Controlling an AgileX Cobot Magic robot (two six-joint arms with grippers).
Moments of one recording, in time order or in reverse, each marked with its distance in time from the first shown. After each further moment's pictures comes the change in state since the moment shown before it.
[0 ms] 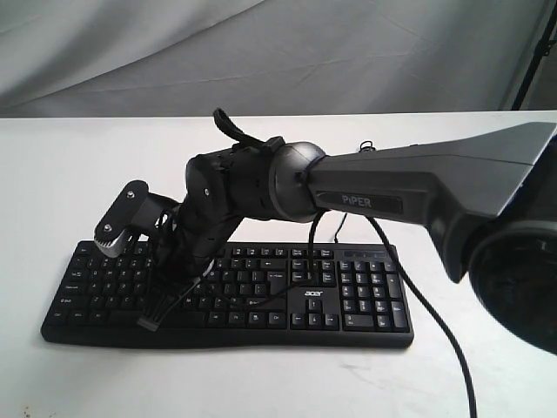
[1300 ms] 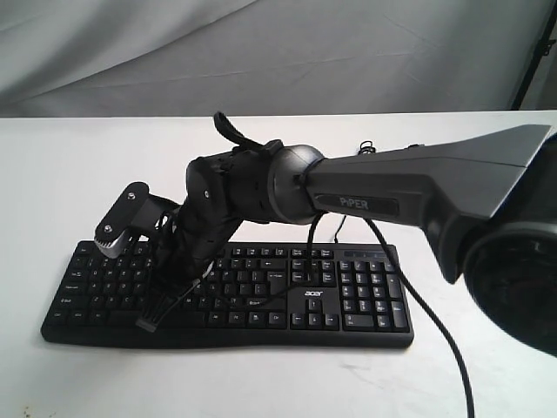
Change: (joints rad) left arm 0.000 0.000 0.000 0.000 0.000 0.000; right arm 0.000 0.011 0.000 0.017 -0.008 0.000
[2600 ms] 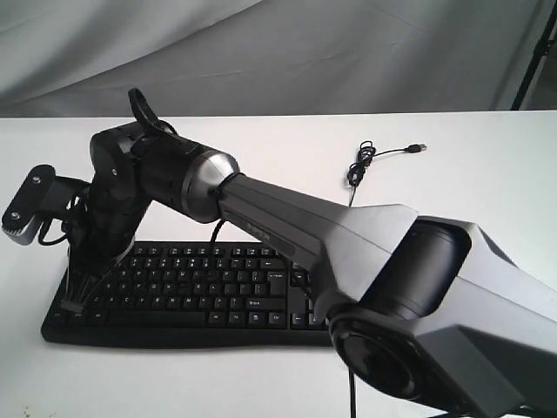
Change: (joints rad) left arm 0.000 0.000 0.000 0.000 0.000 0.000; right arm 0.073 0.342 -0.761 -0.073 0.366 -0.002
